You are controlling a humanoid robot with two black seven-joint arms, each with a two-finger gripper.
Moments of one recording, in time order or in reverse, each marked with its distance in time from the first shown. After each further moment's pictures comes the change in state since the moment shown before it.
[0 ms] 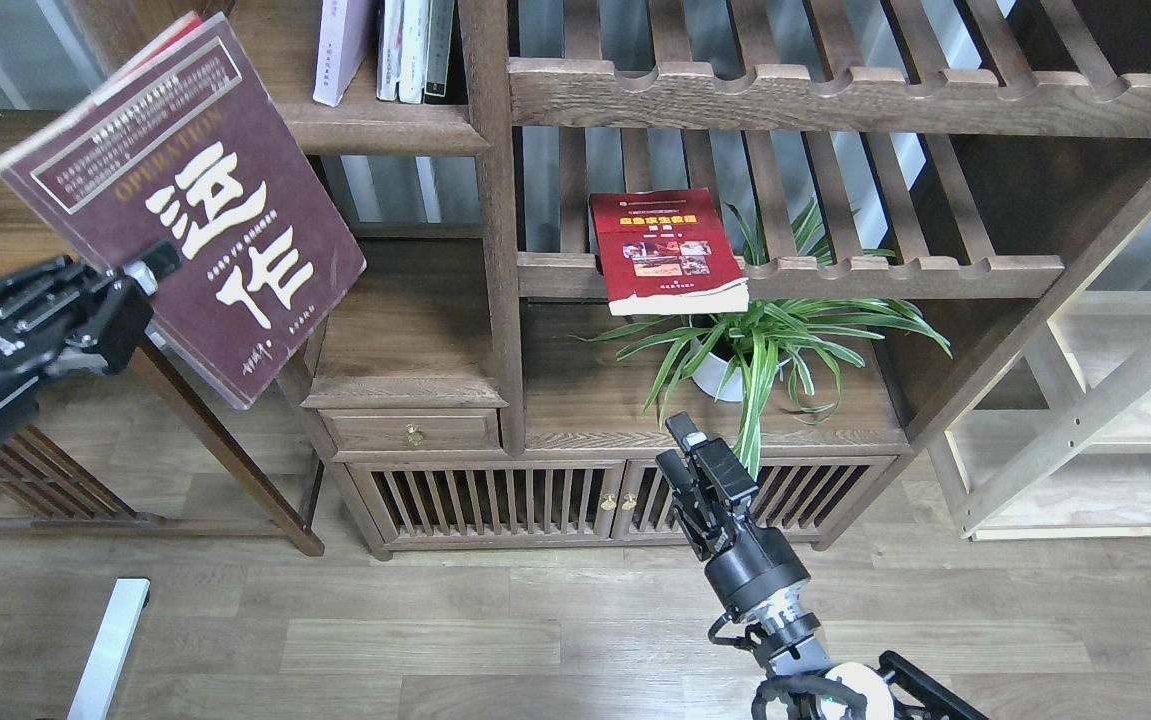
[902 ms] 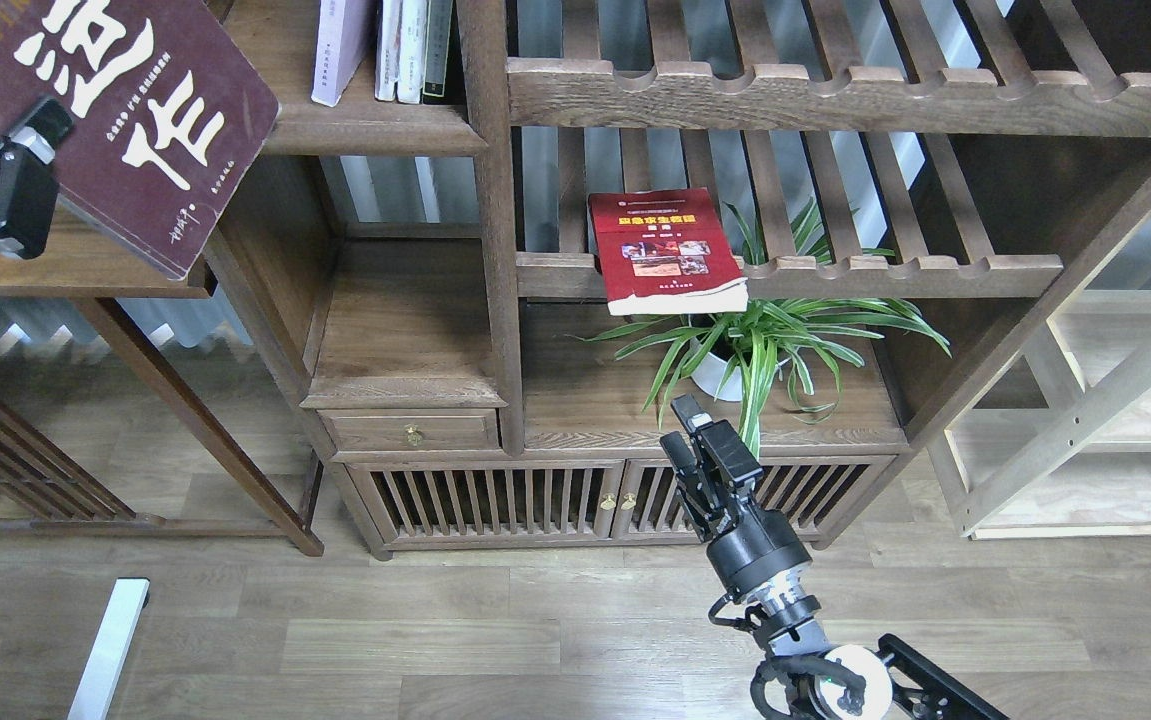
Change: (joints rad) left arm -0.144 -0.124 -0.160 0.009 0.121 0.000 0.000; right arm 0.024 0.004 0.013 -0.008 0.016 0.000 0.002
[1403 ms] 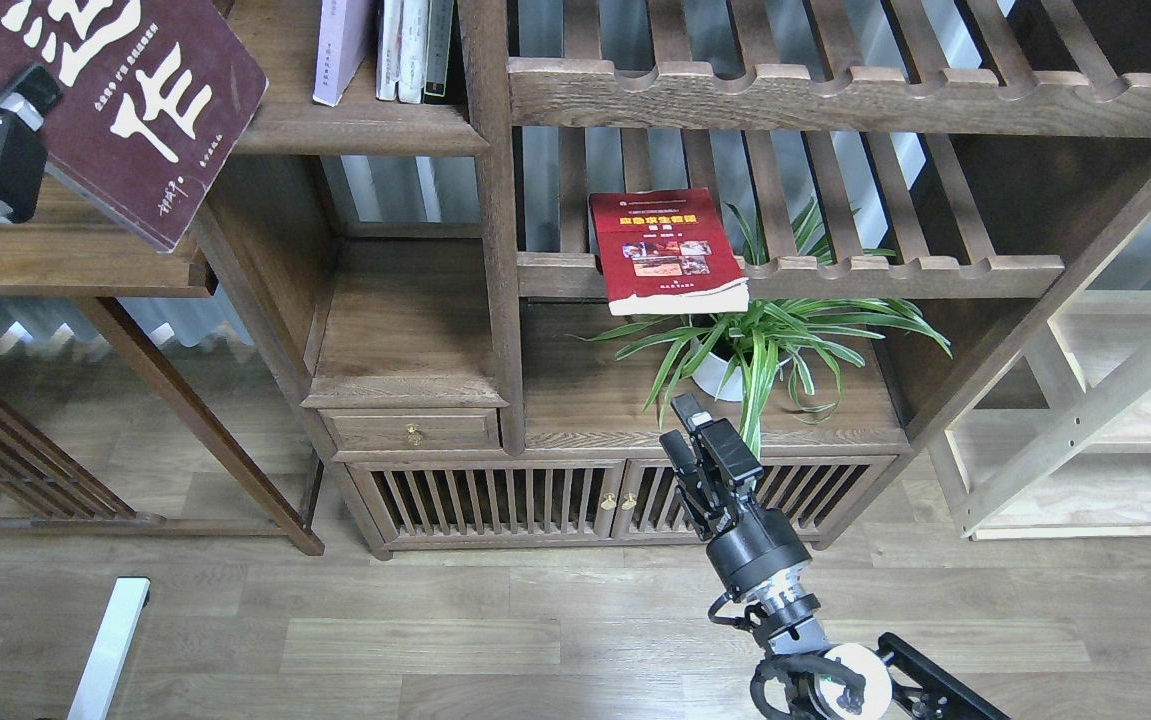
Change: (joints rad) left arm -0.086 0.049 0.034 0.074 0.005 0.000 0.000; right arm 0.003 -0.001 0.001 0.000 0.002 0.000 0.000
